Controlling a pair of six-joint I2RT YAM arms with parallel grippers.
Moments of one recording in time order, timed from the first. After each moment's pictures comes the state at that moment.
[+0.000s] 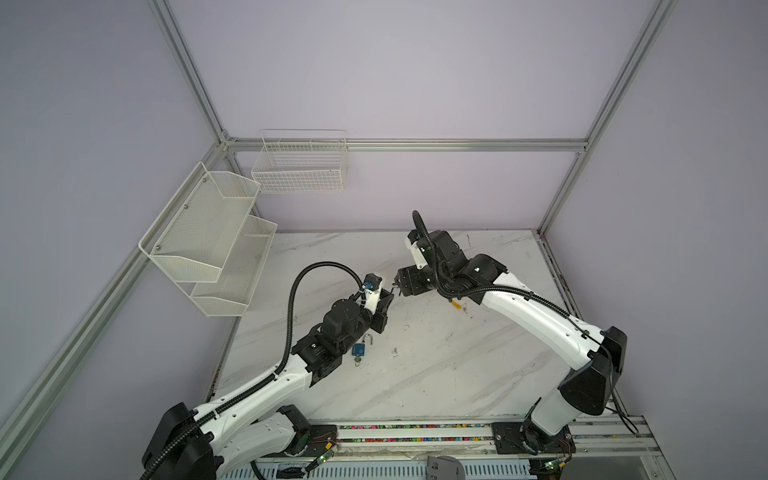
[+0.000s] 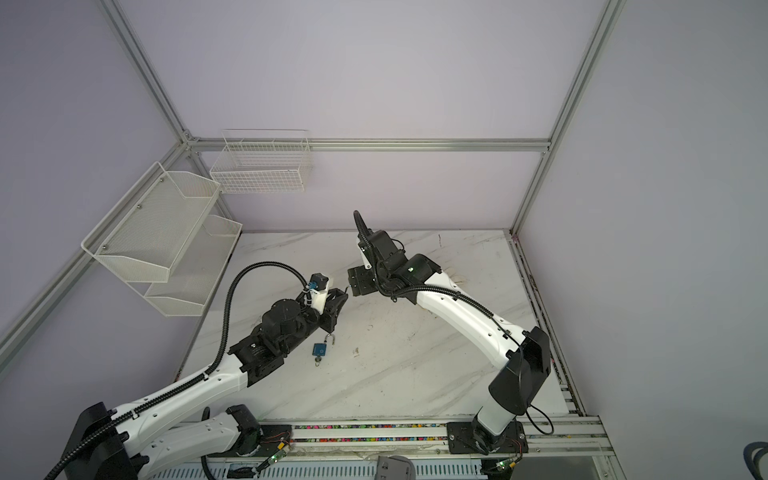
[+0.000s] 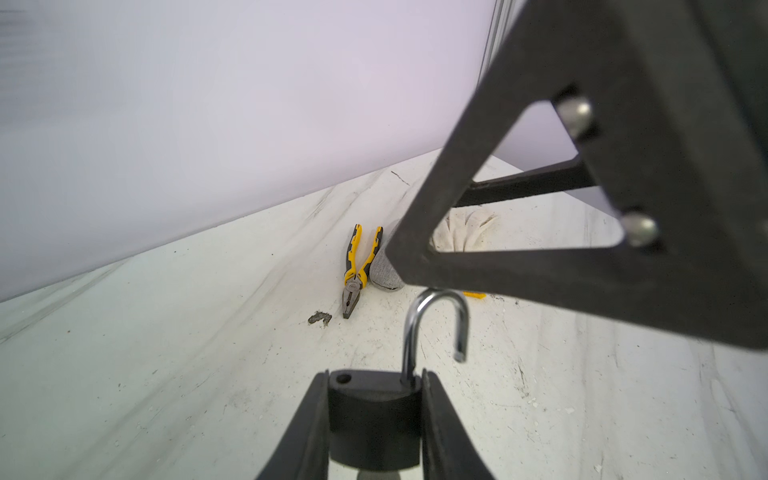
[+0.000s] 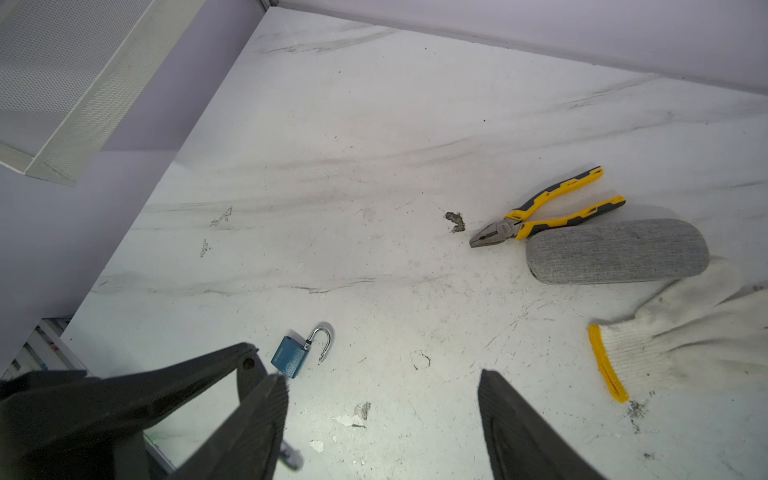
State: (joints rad) left arm -0.72 1.03 0.66 0.16 -0.16 -0.04; right arm 0.81 1.62 1.65 -0.78 0.03 0.36
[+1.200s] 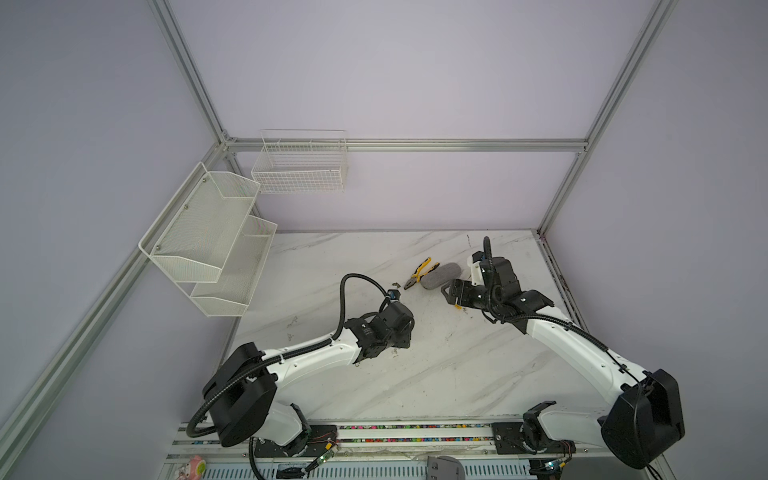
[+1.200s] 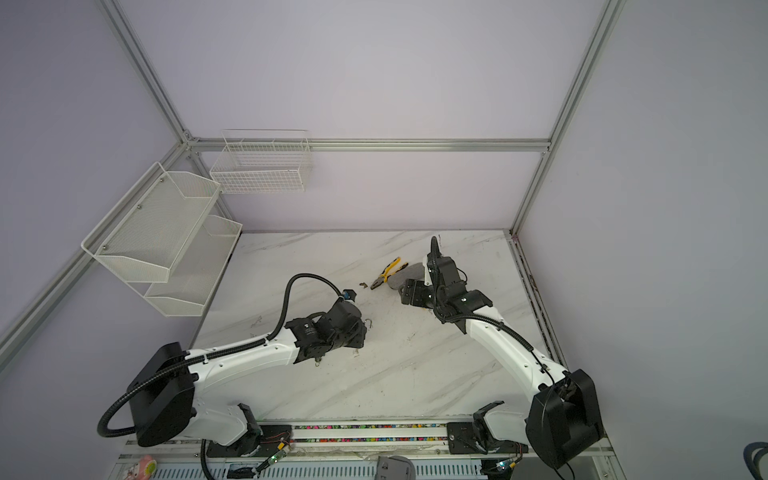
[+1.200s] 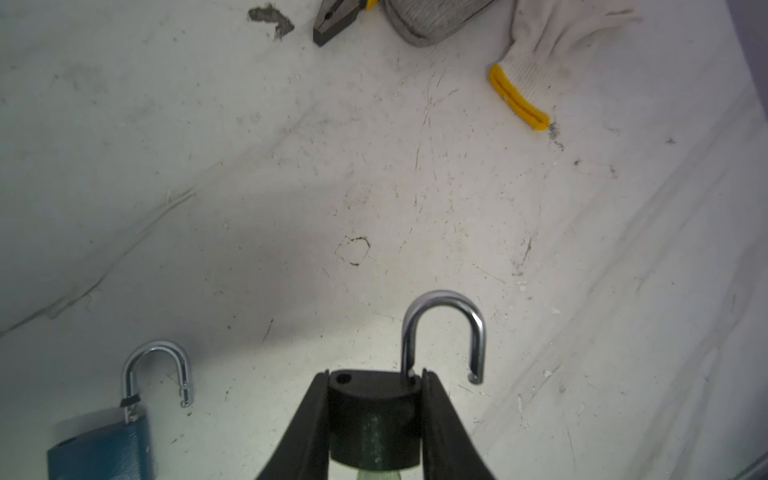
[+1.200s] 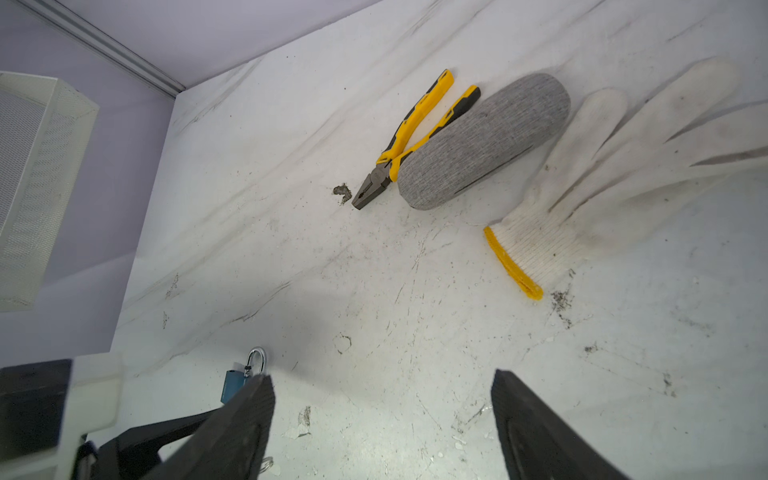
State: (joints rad) left arm -0.89 1.50 0.95 -0.41 -0.23 -0.72; right arm 0.45 1.28 0.98 -0.41 -0.15 0.55
